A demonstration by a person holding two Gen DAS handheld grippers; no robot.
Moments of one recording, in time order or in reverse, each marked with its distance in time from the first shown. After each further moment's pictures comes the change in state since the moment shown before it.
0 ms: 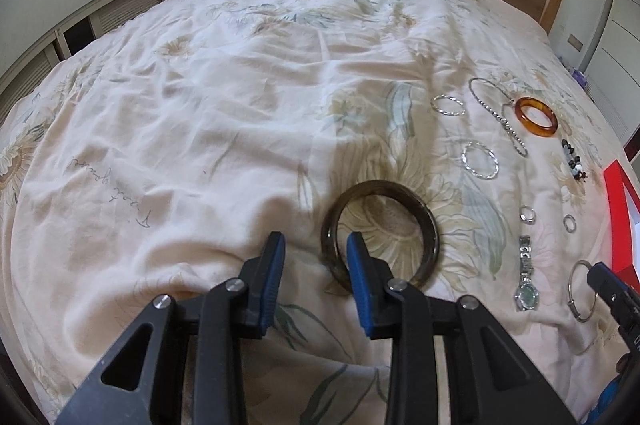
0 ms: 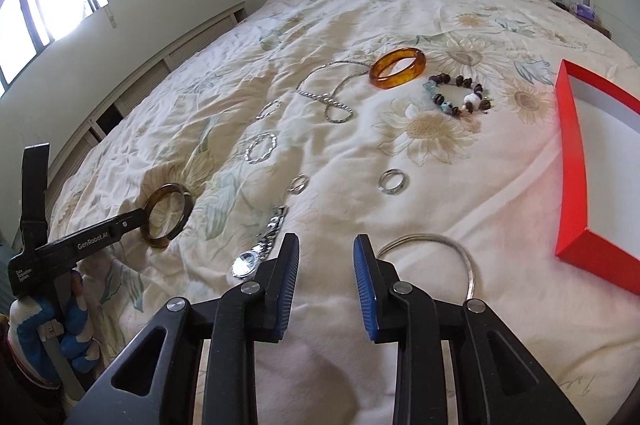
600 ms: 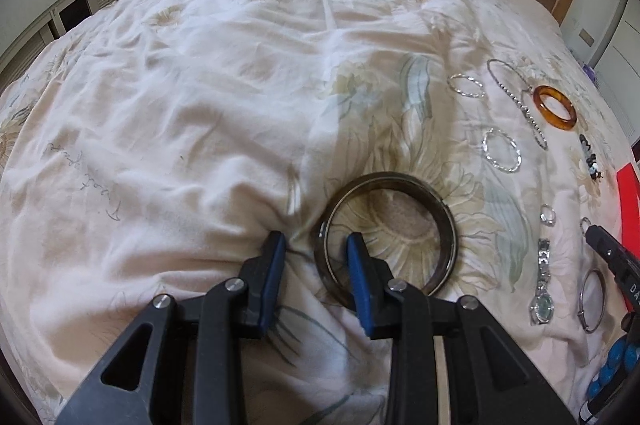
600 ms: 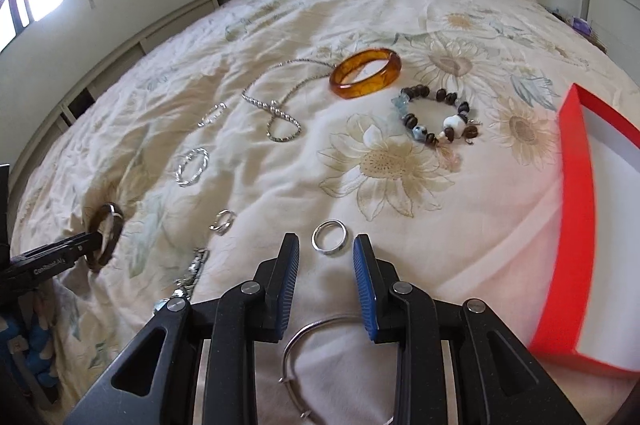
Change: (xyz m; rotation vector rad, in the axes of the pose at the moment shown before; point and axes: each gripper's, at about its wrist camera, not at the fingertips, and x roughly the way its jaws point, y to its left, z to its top) left arm 0.031 -0.003 0.003 -0.020 0.092 0.010; right arm 0.048 -0.027 0.037 -0.056 0.049 -0.096
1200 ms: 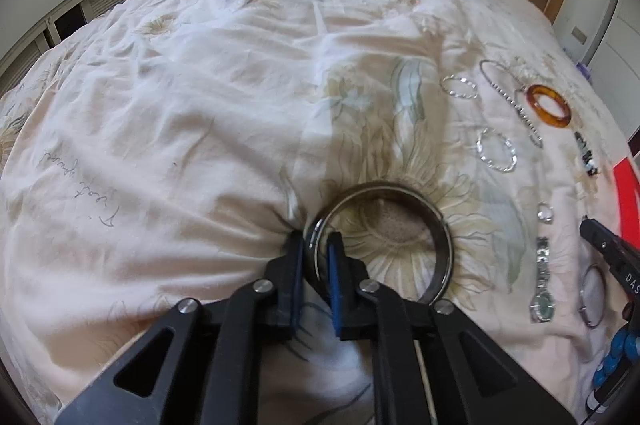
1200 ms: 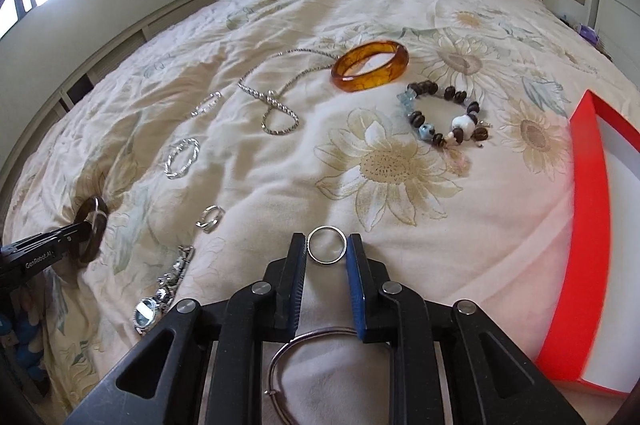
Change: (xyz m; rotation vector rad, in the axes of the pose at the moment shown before) left arm -0.004 0.001 -0.002 0.013 -0.037 -0.027; right arm 0.008 -0.001 0.001 -0.036 0.012 -0.012
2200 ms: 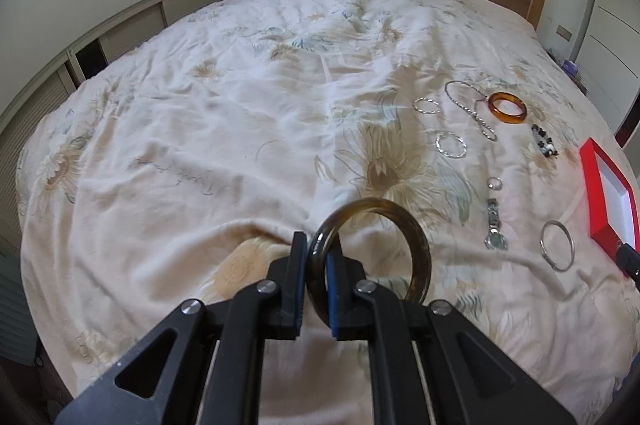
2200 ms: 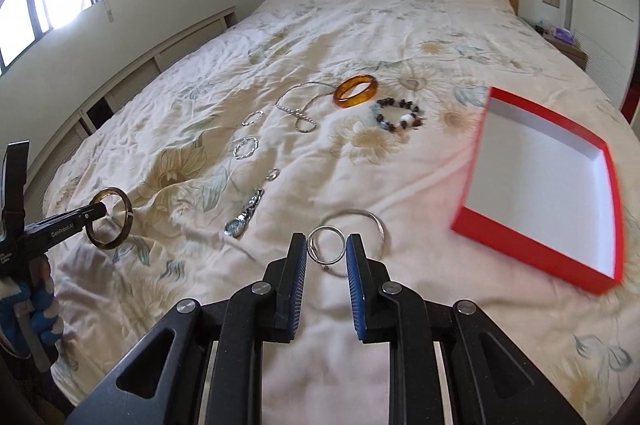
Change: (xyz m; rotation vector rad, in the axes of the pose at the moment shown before) left arm -0.111 0.008 -0.035 0.074 -0.102 0.043; right arm -0.148 0.008 -0.067 0.048 -0.096 -0.001
